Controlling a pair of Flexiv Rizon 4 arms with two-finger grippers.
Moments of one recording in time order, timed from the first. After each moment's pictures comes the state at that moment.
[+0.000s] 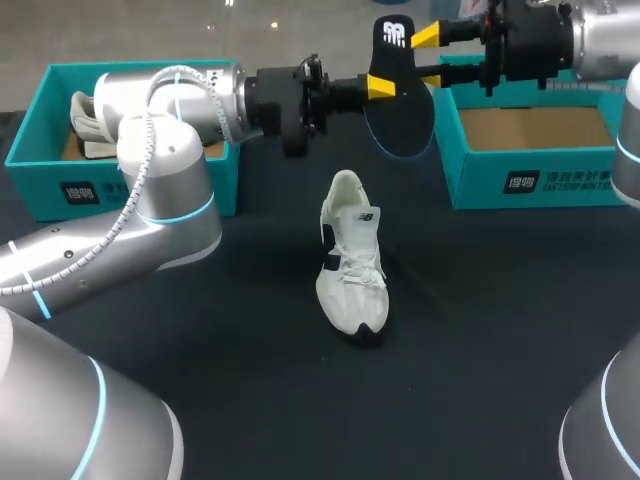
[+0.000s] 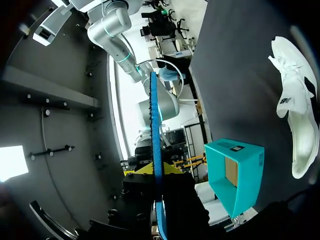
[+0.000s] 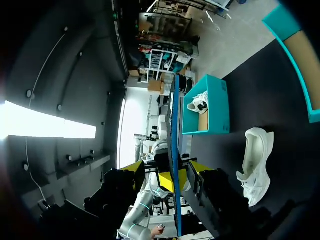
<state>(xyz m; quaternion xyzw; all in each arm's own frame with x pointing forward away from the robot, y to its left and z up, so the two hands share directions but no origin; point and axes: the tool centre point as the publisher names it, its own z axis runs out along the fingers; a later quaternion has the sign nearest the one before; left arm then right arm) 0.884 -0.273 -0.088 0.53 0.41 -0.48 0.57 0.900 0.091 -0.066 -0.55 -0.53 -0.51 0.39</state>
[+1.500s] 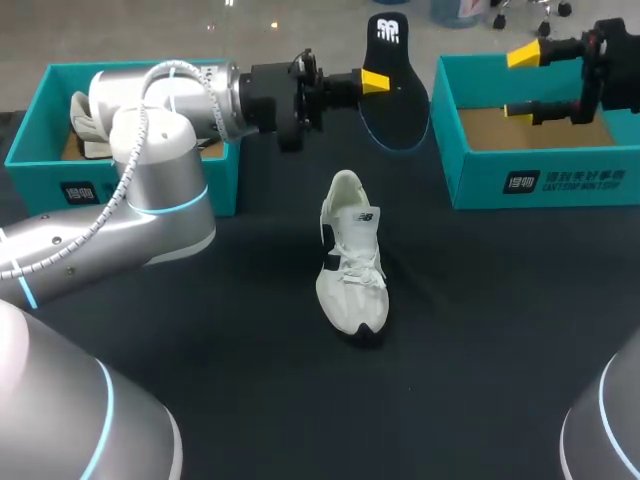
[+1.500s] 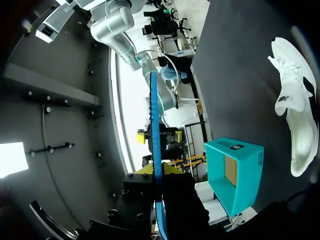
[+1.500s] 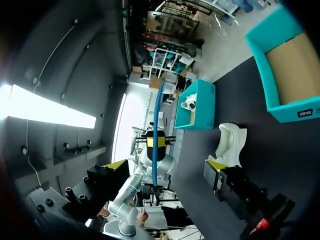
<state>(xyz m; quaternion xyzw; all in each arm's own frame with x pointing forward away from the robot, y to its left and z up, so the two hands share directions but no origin) 0.891 -0.267 -0.085 0.53 0.41 -0.48 0.57 0.860 -0.027 -0.084 -0.53 -0.57 -0.51 0.37</state>
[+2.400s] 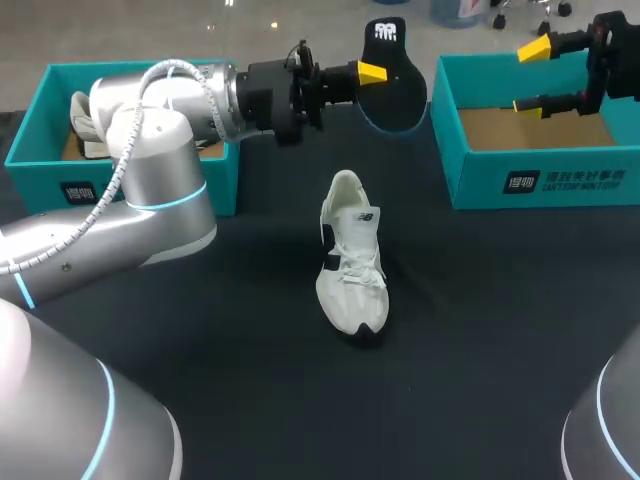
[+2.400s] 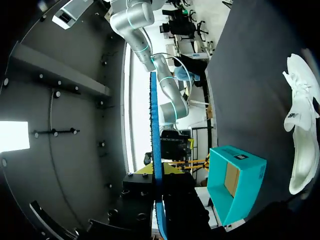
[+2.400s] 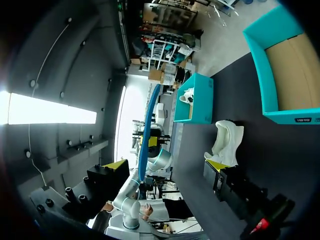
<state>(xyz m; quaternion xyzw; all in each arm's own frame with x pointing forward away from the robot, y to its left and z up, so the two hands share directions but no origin) 0.894 -0.261 -0.070 0.46 0.44 -0.55 0.54 0.878 -0.041 -0.091 -0.52 -0.58 -0.49 0.40</state>
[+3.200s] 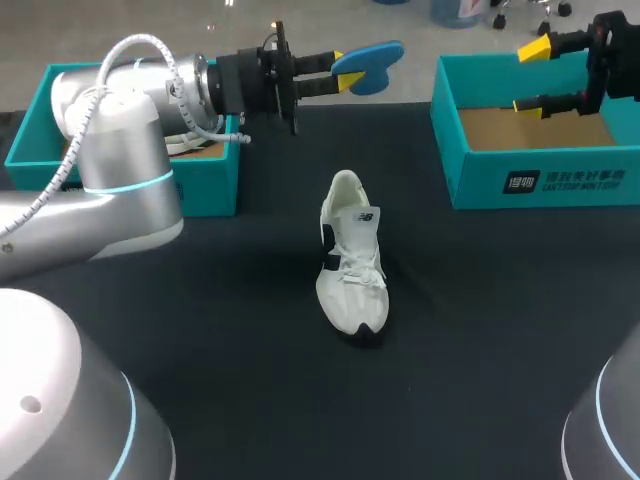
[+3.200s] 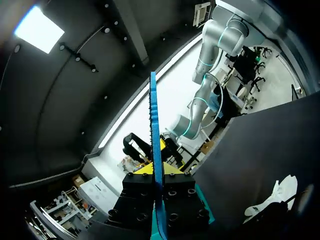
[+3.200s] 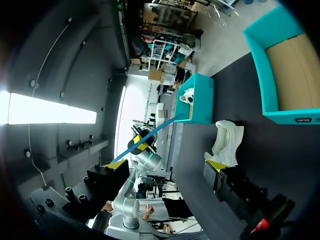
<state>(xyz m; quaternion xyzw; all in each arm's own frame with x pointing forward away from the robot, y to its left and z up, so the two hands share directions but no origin) 0.877 -0.233 -0.058 0.26 0.60 -0.69 0.30 0.878 -0.041 -0.091 -0.52 -0.58 -0.49 0.40</state>
